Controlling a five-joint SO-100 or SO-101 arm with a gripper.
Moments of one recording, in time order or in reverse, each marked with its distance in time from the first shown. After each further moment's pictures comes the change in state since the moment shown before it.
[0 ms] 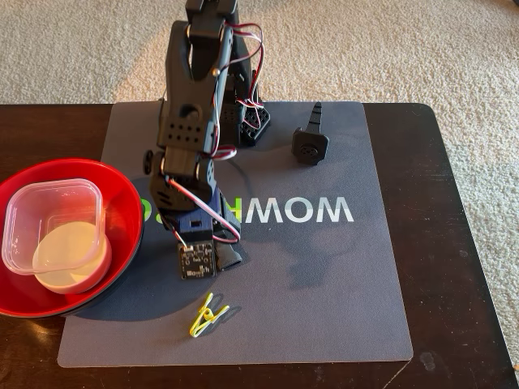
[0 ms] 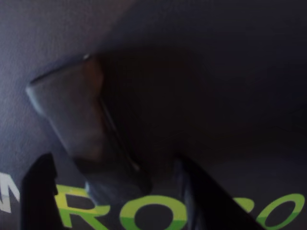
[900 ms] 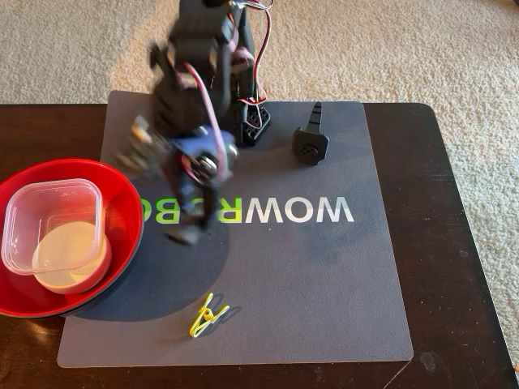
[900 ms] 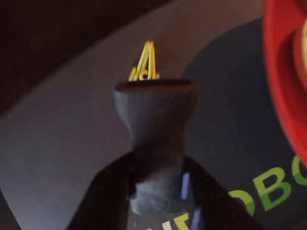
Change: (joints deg) arm 2.7 28.8 -17.1 11.5 -41.6
